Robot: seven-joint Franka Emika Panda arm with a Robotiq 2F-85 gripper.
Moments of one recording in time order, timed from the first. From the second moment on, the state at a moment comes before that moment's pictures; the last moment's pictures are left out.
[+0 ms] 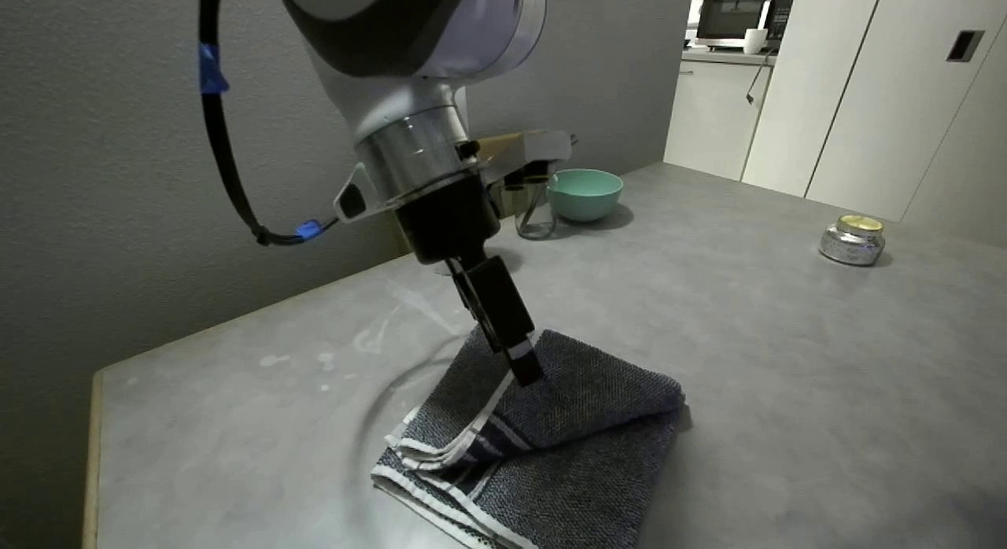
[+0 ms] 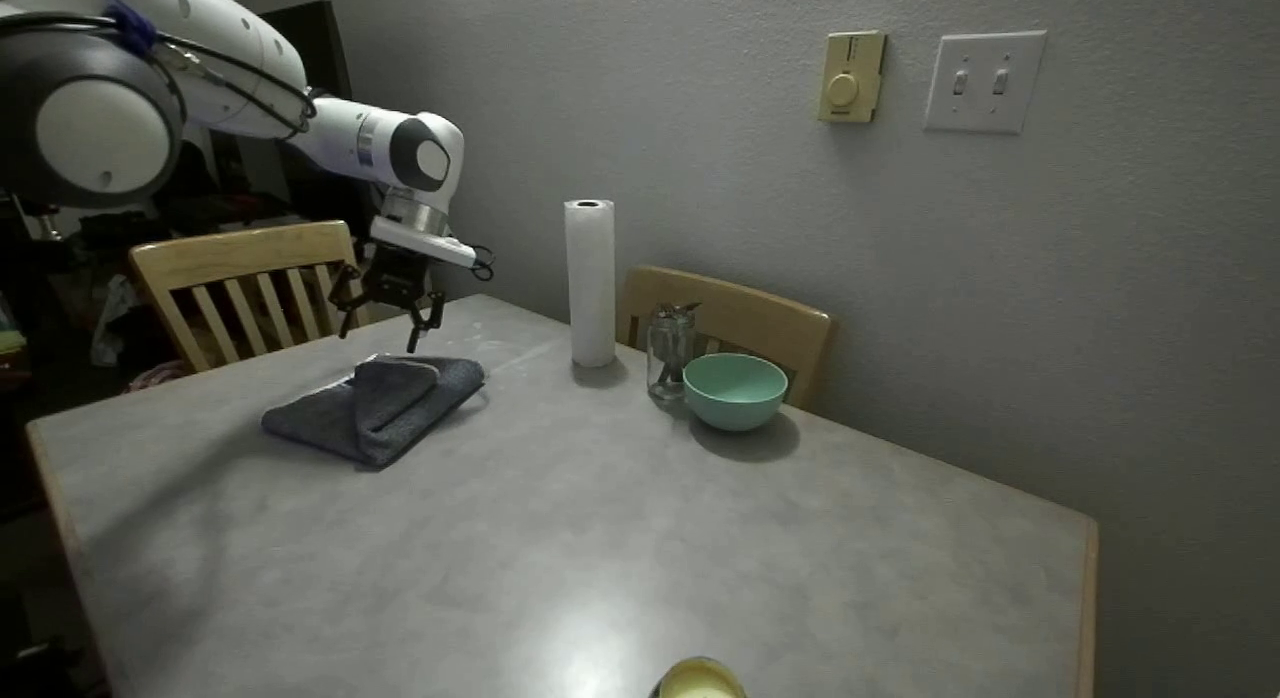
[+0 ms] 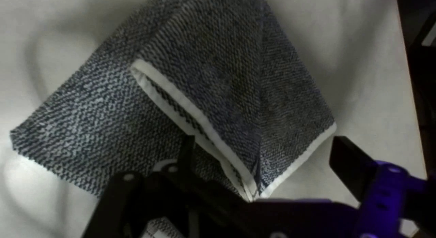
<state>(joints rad) 0.29 1.12 0.28 -0.82 -0.12 1.44 -0.77</state>
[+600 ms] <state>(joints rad) 0.25 1.10 0.27 -0.92 -0.23 1.55 -0.96</state>
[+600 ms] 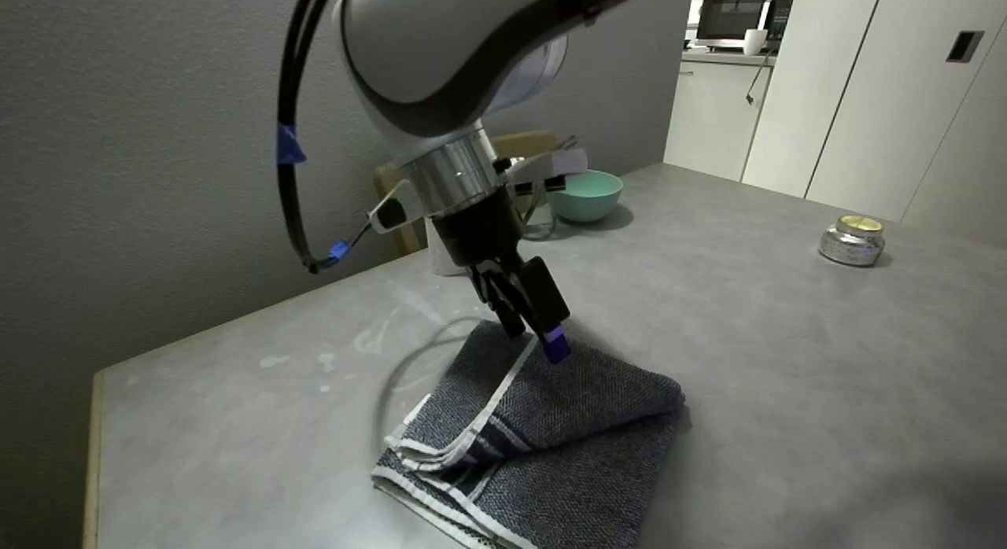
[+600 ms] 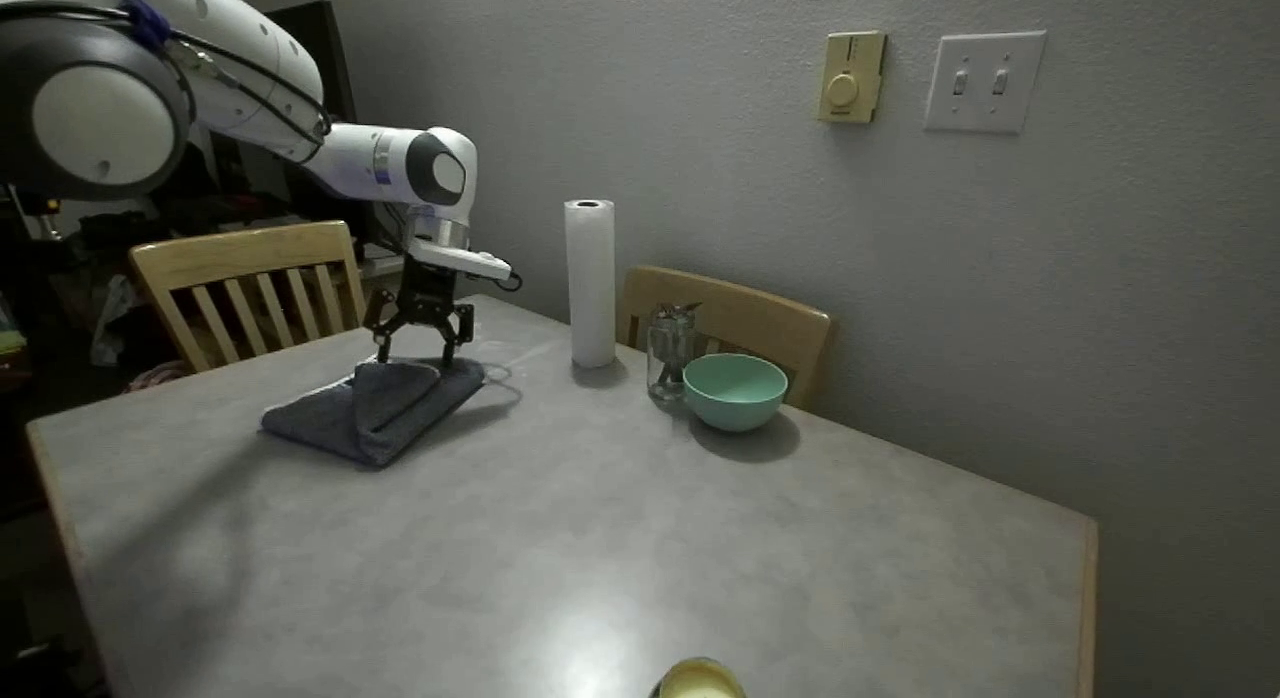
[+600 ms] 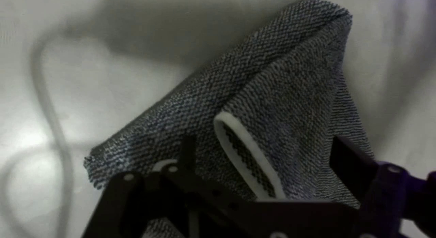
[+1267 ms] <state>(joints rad) 0.16 1.00 0.28 -1.19 -0.17 1.71 -0.95</state>
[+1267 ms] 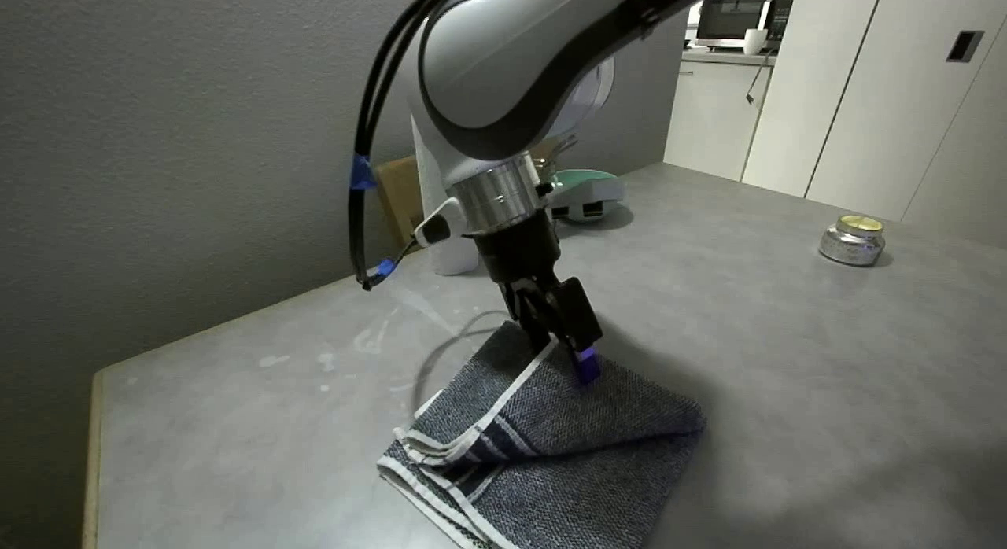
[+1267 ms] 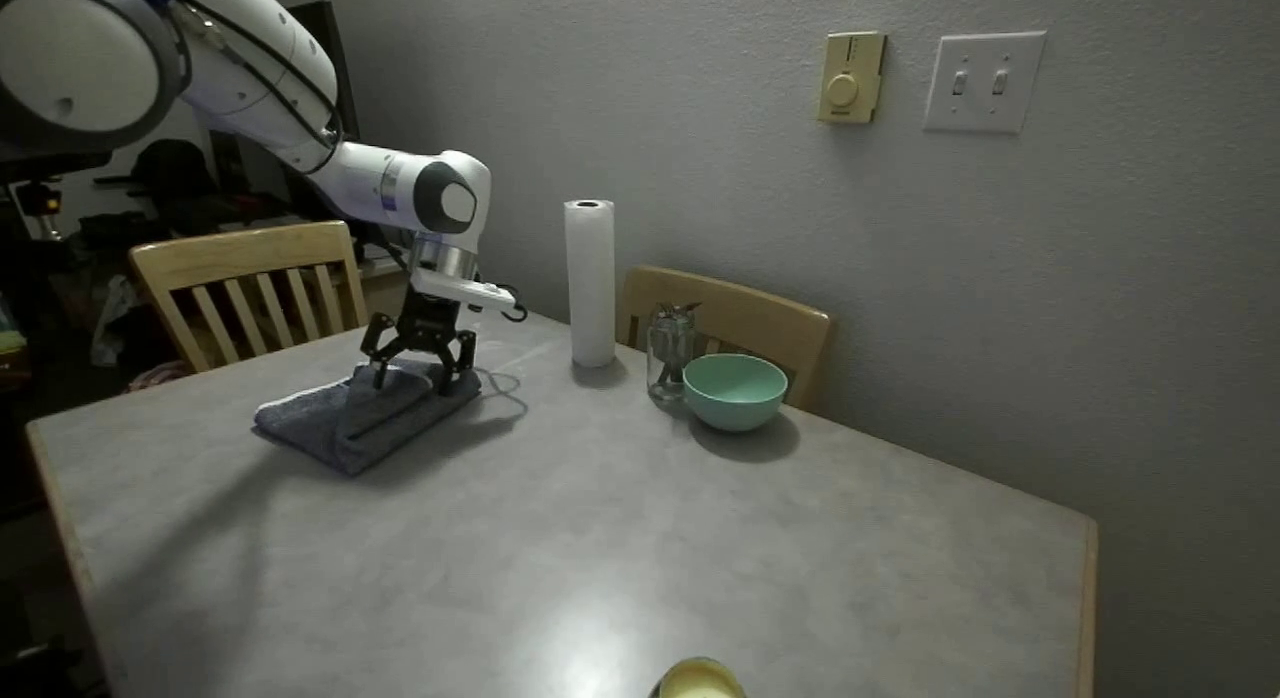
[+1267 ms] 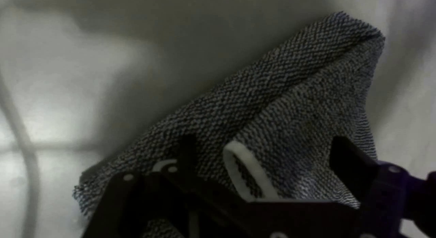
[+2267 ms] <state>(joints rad) 0.14 0.90 0.27 -1.35 -0.07 1.78 -0.95</state>
